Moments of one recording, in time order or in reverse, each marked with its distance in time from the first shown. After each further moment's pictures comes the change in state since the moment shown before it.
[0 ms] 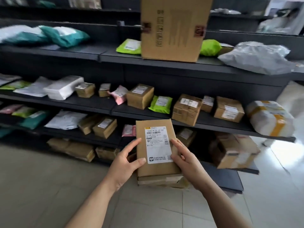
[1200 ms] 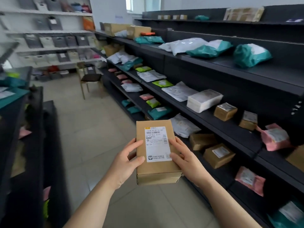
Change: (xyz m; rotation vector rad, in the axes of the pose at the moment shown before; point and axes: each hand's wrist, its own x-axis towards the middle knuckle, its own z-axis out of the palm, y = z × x) left_hand -0.119 -0.047 -0.469 -0.033 0.796 -0.022; right_hand 0.169 -0.170 0.501 -0.072 -0.784 -0.356
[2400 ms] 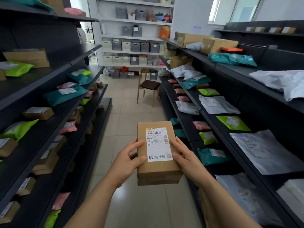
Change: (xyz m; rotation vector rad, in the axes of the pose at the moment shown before) left_hand 0.311 -0.004 -0.161 -0.068 0.503 -0.061; right_hand 0.460 -0.006 0.067 0.013 -0.461 -0.154
